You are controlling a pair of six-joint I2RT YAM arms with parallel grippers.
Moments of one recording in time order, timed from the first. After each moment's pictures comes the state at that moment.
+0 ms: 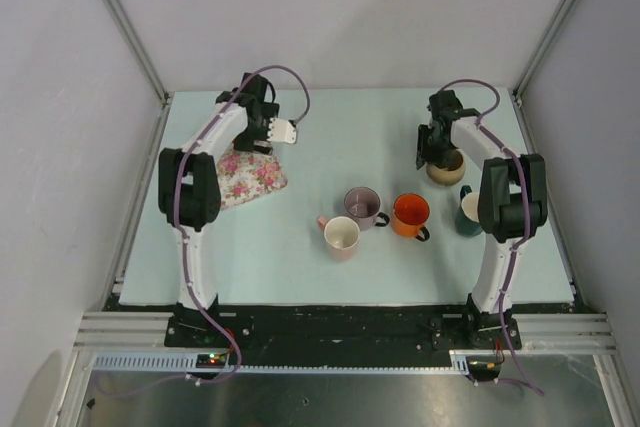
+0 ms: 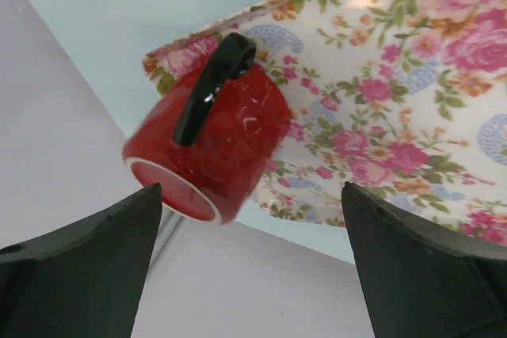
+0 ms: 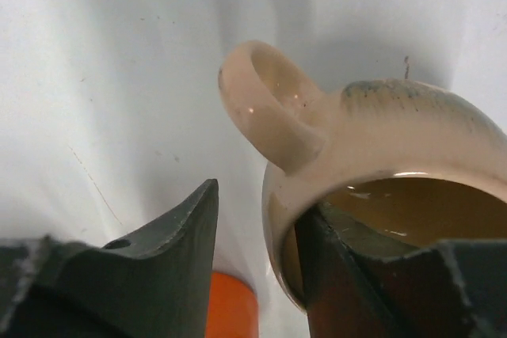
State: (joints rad) left arm -0.22 2.13 1.85 -0.82 -0.10 1.50; right arm 0.15 2.00 1.57 -0.72 0.00 0.24
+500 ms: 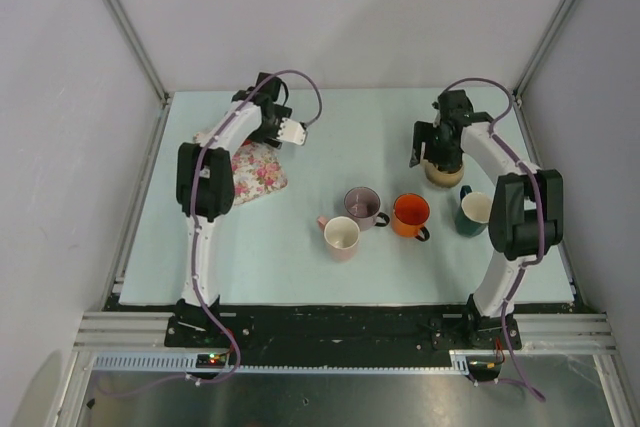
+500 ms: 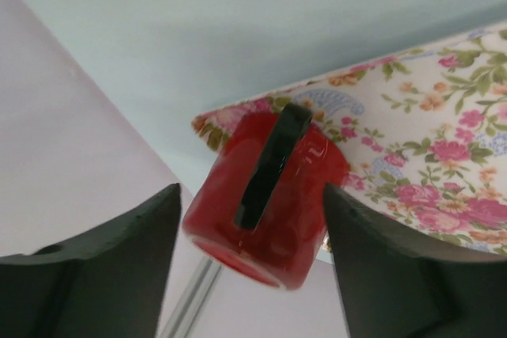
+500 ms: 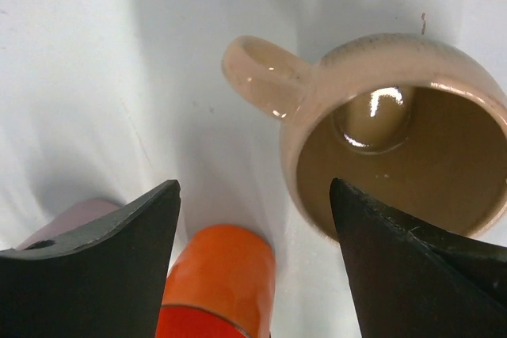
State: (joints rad) left arm -0.25 2.31 2.04 -0.81 -0.12 1.63; right arm 0.14 1.86 1.46 -0.69 -0.09 0.26
